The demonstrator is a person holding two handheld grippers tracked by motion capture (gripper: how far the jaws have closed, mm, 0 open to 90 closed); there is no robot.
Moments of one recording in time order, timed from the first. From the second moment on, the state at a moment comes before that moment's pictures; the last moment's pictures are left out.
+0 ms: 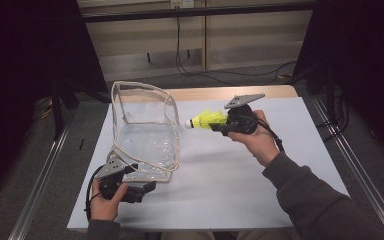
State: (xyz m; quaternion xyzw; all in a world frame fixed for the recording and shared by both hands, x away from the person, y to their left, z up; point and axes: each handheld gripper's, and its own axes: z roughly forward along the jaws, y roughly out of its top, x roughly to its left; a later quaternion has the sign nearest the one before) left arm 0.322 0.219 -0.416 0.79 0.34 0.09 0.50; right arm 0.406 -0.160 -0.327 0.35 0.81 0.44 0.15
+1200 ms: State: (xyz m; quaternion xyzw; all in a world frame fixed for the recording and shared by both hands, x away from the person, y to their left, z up) left arm 0.322 0.219 -0.415 0.79 0.34 0.09 0.51; right arm 0.414 -0.137 -0.280 0.33 0.82 0.44 0.15
